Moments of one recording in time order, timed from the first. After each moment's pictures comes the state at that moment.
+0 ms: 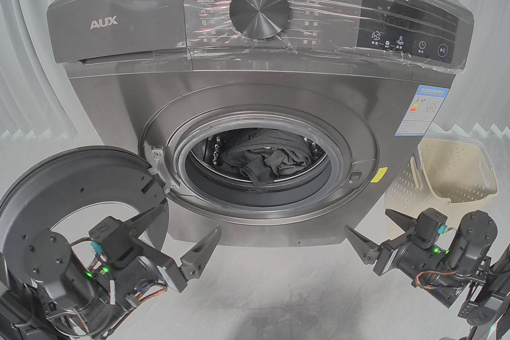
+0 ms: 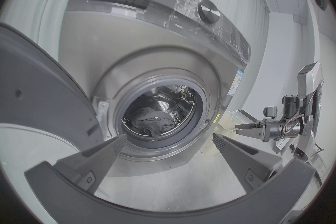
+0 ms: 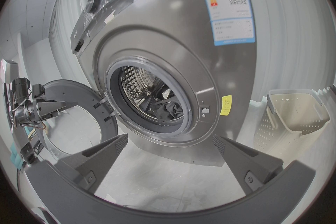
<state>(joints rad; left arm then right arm) -0.82 1.63 -0.08 -1.52 0.33 -0.15 0.73 1.74 -0.07 -1.53 -0.31 0.20</state>
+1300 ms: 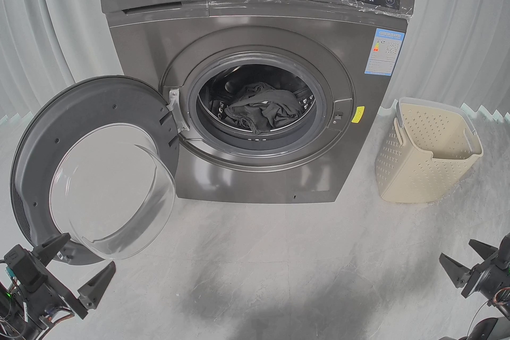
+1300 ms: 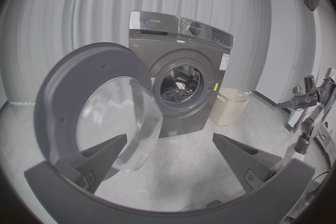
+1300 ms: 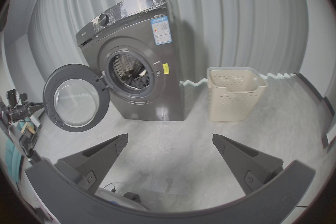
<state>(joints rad) -0.62 0.83 -0.02 -0.67 0.32 -0.06 0.50 0.80 -0.02 -0.47 -0.31 0.24</state>
